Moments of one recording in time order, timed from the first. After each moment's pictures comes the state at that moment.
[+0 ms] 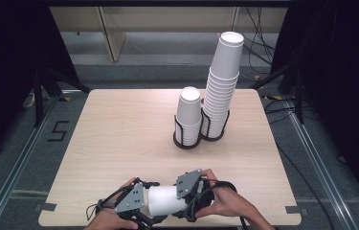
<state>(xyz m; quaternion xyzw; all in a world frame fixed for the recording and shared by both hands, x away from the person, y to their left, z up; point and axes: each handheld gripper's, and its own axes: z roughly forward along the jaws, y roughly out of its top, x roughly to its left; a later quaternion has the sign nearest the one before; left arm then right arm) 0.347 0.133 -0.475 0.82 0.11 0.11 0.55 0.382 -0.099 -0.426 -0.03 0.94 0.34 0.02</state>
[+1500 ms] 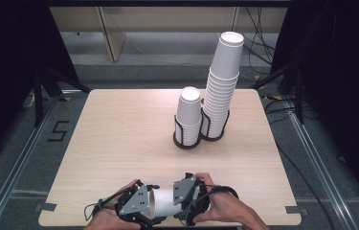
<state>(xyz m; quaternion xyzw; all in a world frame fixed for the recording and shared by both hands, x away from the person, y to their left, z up) 0.338 0.123 -0.459 0.88 0.10 0.12 0.44 0.367 -0.086 -0.432 -0.03 0.96 0.27 0.08</state>
